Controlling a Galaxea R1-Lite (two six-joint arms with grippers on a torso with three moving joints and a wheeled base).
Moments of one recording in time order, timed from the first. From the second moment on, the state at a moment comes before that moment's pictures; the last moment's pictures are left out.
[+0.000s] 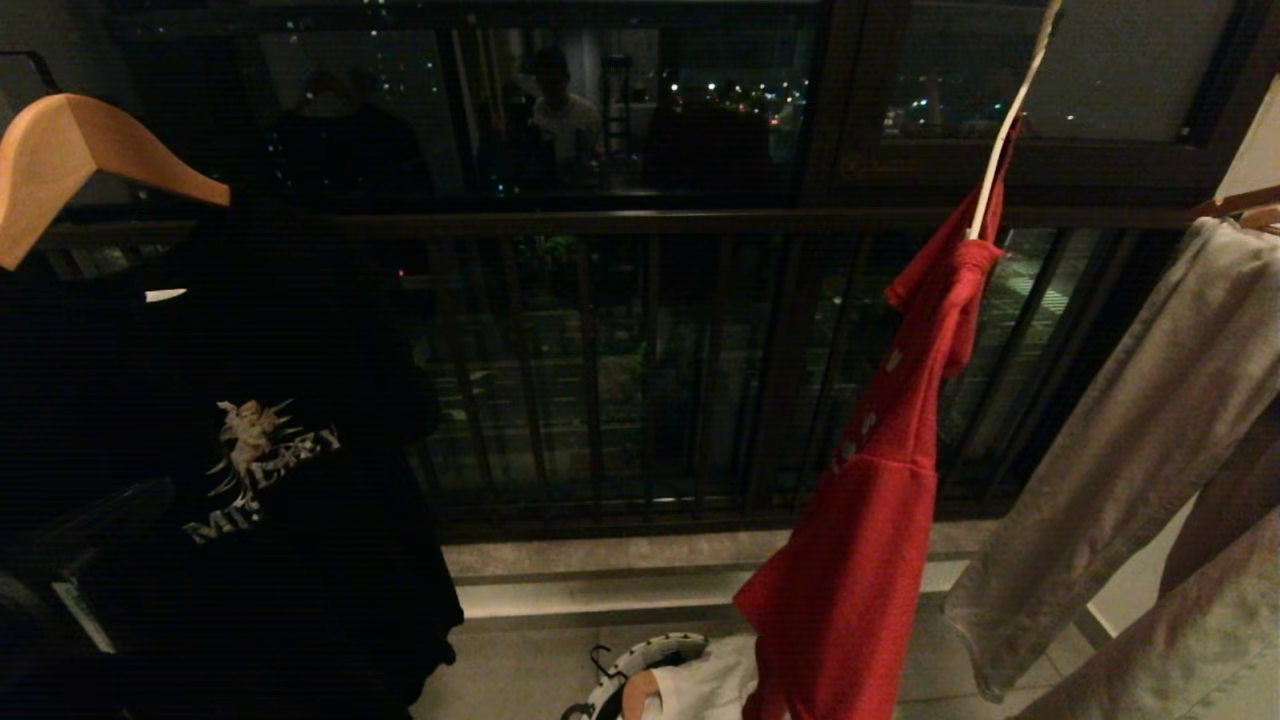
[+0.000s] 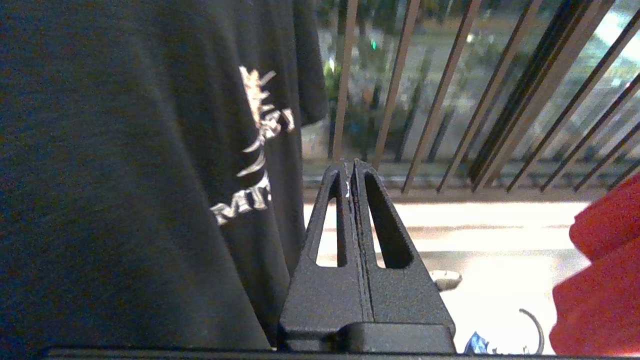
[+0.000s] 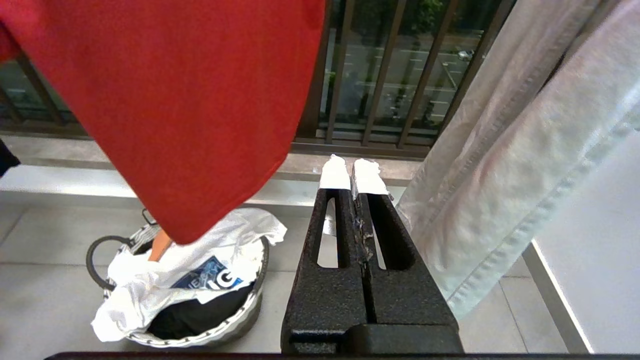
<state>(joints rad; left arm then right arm) -0.24 0.85 -0.35 -0.47 0.22 -0.07 0.00 0.00 -0.04 0.11 0.02 -0.07</state>
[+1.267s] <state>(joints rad) -0.01 0.09 -0.09 -0.11 0.36 0.22 0.00 0.00 -0.05 0.12 0.05 -0.08</state>
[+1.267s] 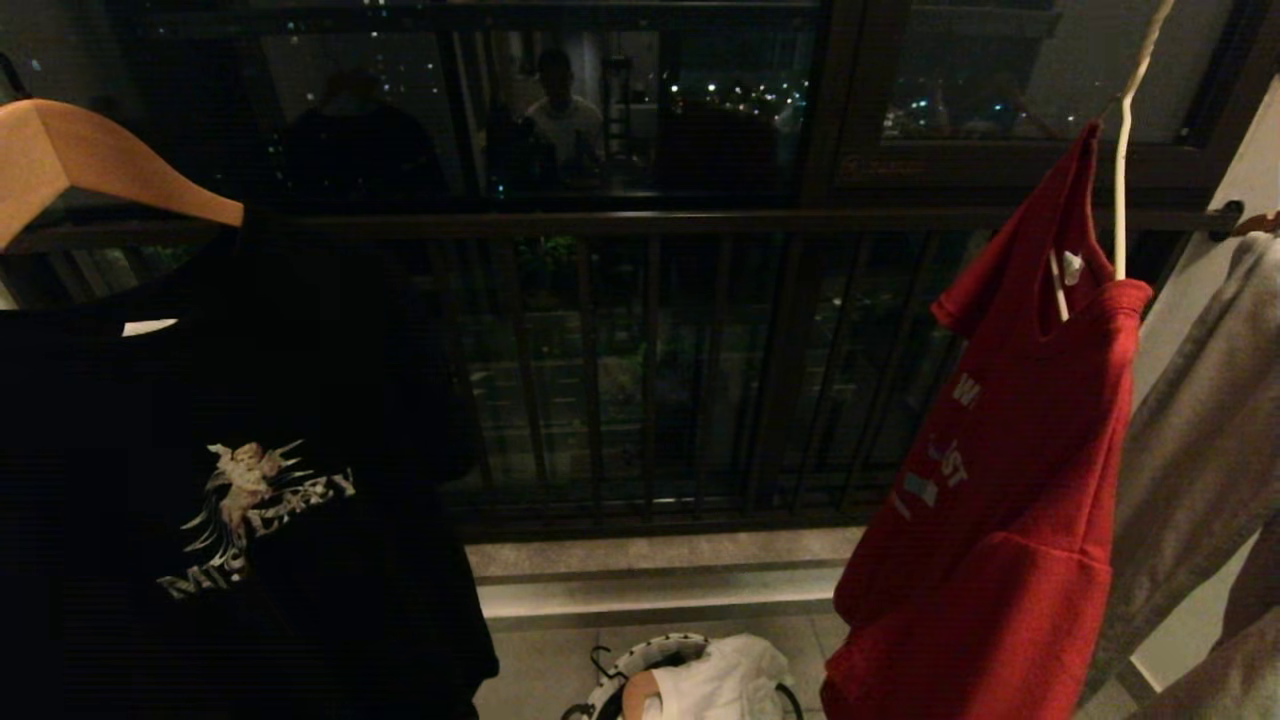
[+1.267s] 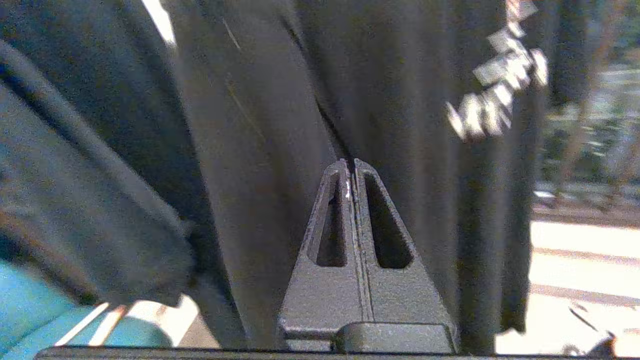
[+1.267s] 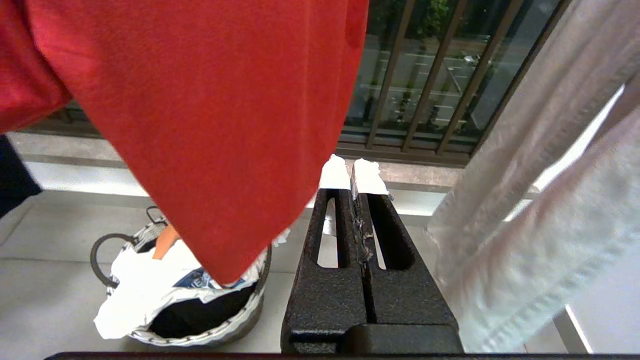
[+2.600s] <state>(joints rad) -0.01 0.00 0.00 0.02 -0.01 0.04 0.00 0.00 -0.05 0.12 0.05 -0.07</state>
